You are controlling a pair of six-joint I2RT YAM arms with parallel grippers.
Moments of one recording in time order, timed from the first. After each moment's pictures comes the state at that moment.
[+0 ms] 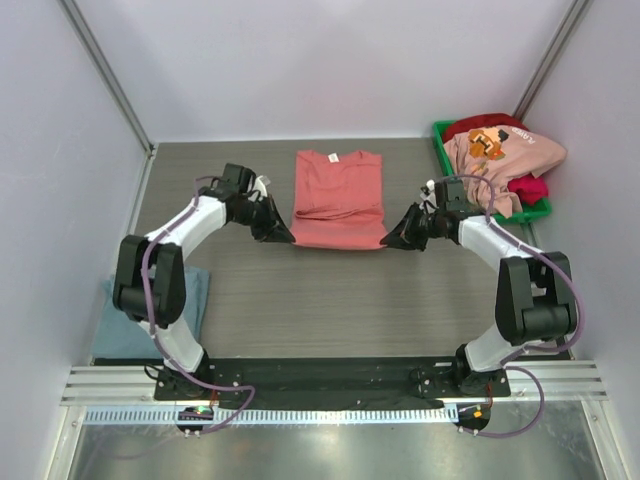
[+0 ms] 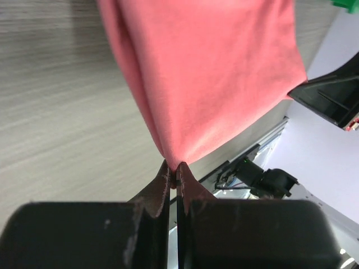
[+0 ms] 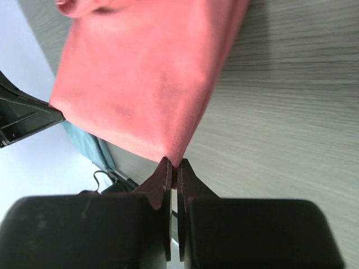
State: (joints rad) left arm -0.26 1.78 1.25 -0.58 0.64 -0.63; right arm 0.11 1.60 0.94 -0.35 -0.62 0.68
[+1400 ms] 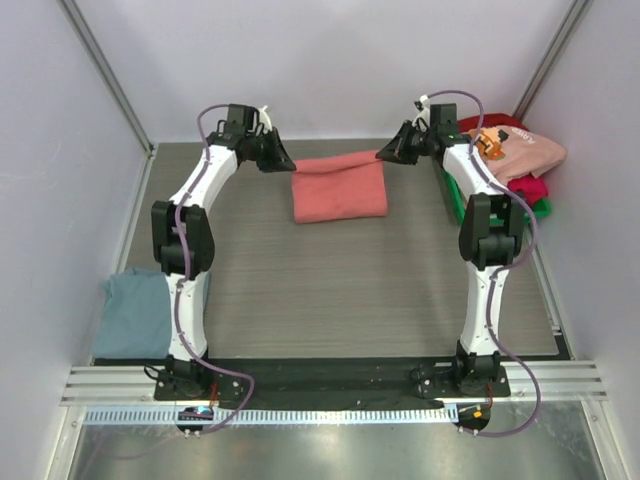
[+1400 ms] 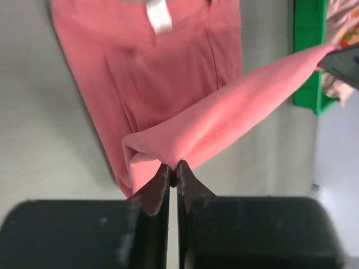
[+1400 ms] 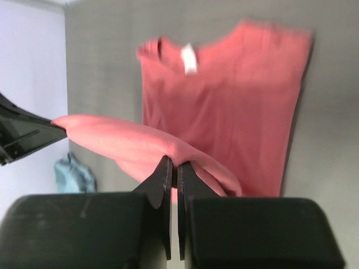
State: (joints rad) left arm -0.21 2.17 1.98 -0.62 0.52 -0.46; right arm 0.07 2.18 1.90 -0.42 -0.63 0.51
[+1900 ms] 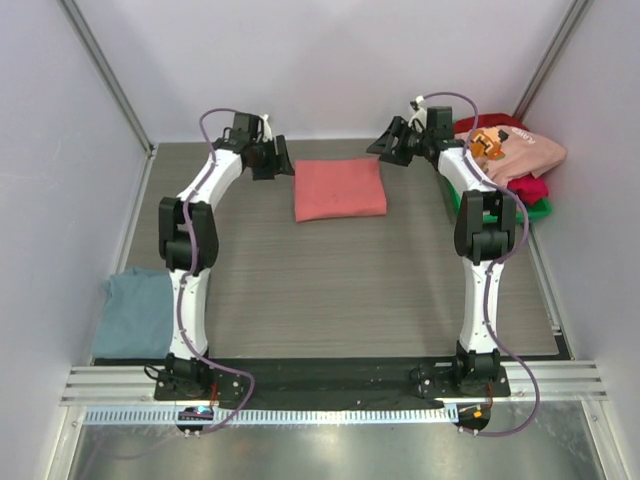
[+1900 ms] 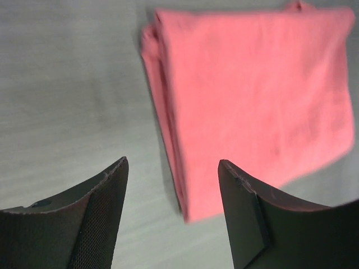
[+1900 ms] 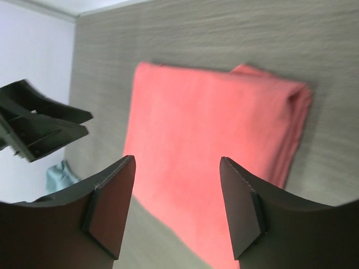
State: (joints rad) left arm -0.22 2.31 2.08 -0.58 0.27 -0.33; right arm 0.07 2.37 2.04 -0.25 -0.68 0.51
